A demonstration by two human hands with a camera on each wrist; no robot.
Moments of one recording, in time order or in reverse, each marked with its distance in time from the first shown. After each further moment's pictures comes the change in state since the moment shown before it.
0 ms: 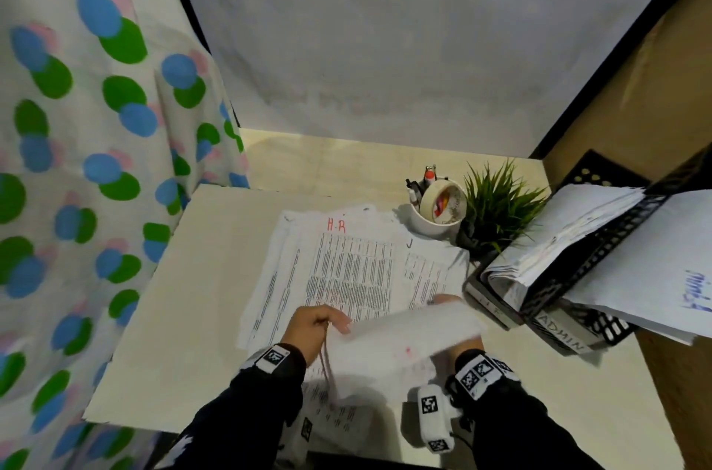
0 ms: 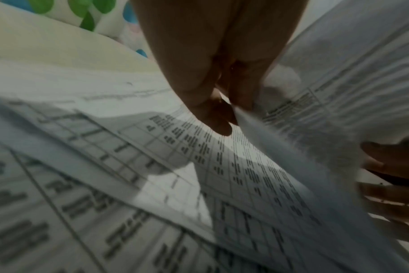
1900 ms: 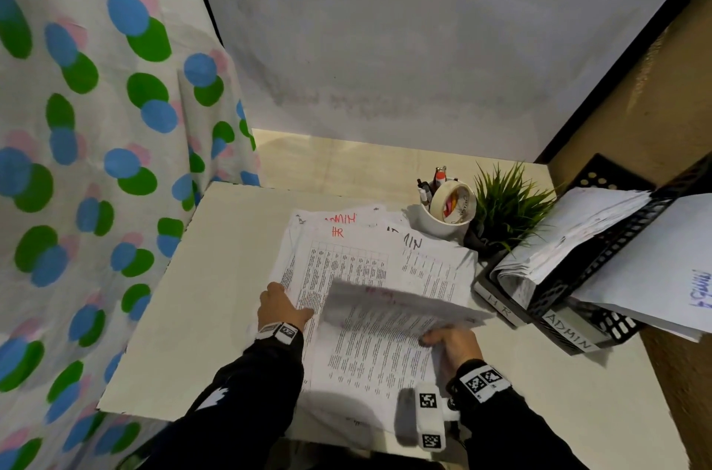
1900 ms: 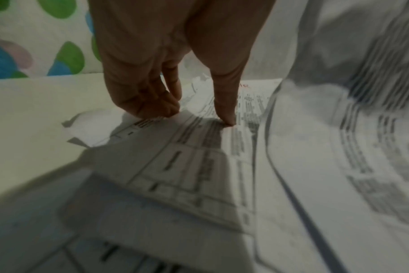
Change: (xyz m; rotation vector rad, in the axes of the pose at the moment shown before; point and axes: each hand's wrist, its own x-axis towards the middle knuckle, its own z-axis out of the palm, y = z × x) left_hand 0.015 -0.001 -0.049 0.505 0.374 -0.256; right_hand -0.009 0.028 0.021 0.382 0.060 0.138
